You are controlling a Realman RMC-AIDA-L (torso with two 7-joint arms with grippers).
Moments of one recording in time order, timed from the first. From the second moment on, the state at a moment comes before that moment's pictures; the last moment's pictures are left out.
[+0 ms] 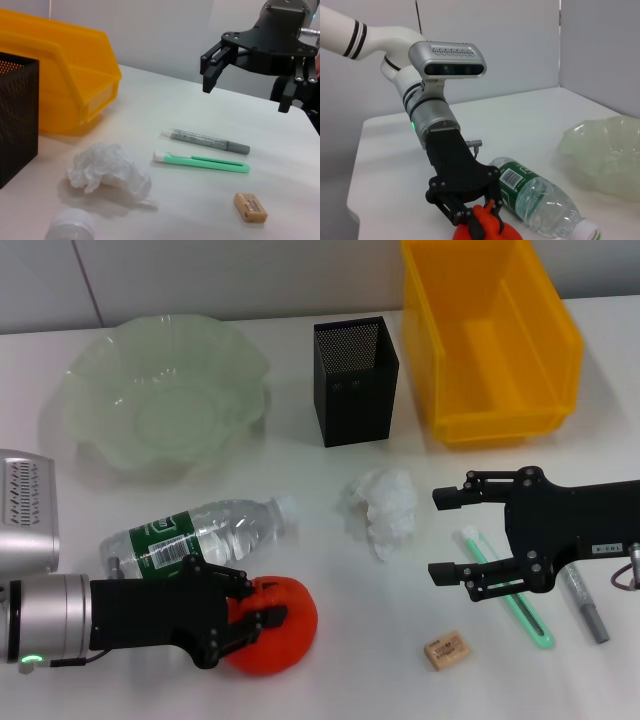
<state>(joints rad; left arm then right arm) -0.43 -2.07 1.22 0.61 1.77 1.44 -1.22 0.27 2.08 -0.98 -1.10 -1.87 -1.70 1.41</state>
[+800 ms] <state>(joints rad) -0.33 -2.07 1.11 0.82 1.47 1.54 -1.21 0.27 2.08 -0.98 -1.08 -1.87 -1.69 1.41</state>
